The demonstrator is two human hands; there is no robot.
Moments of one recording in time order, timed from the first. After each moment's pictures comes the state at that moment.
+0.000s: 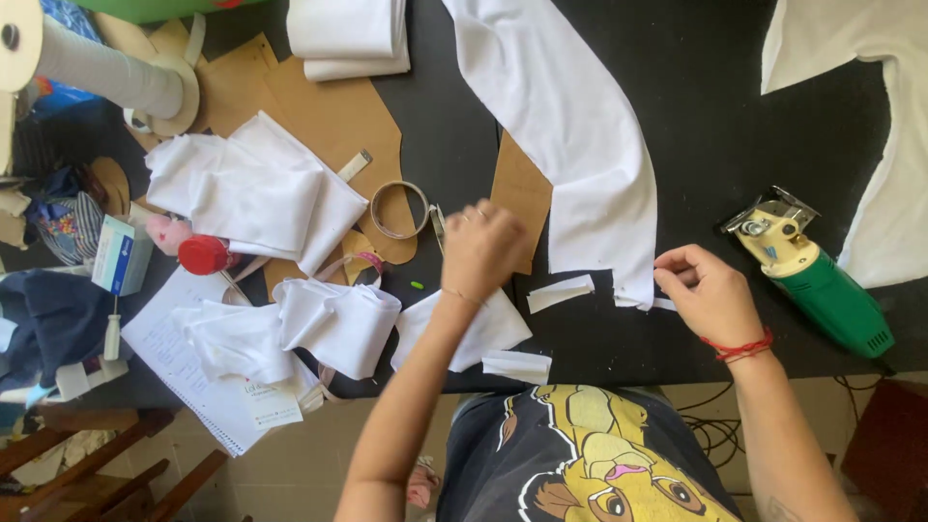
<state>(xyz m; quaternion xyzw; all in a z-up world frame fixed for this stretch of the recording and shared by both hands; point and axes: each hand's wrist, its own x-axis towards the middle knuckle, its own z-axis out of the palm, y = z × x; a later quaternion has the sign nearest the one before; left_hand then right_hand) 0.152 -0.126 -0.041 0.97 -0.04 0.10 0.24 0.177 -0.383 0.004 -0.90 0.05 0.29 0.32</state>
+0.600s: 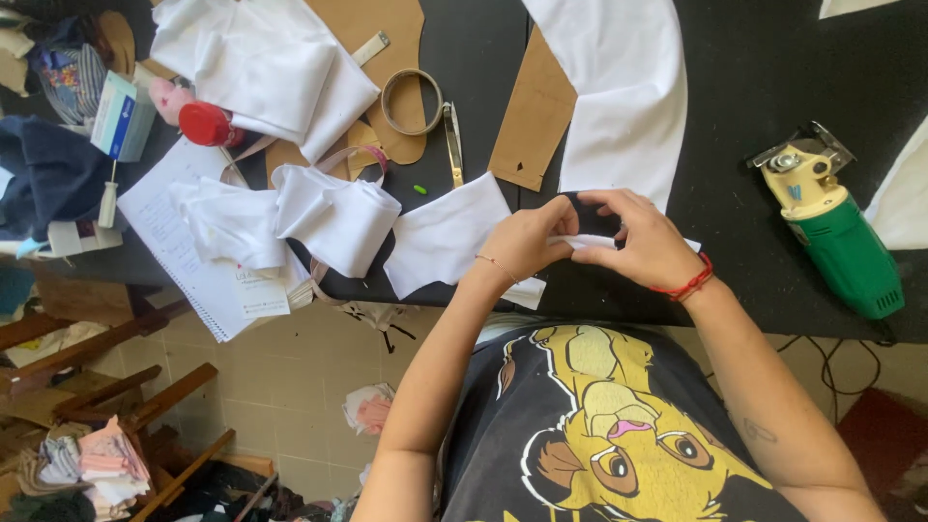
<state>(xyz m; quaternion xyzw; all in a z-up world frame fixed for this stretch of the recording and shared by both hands) 0.068 -0.196 -0.044 0.90 0.06 -0.21 0.37 0.137 -0.353 0.009 -0.84 -0.21 0.33 0.39</state>
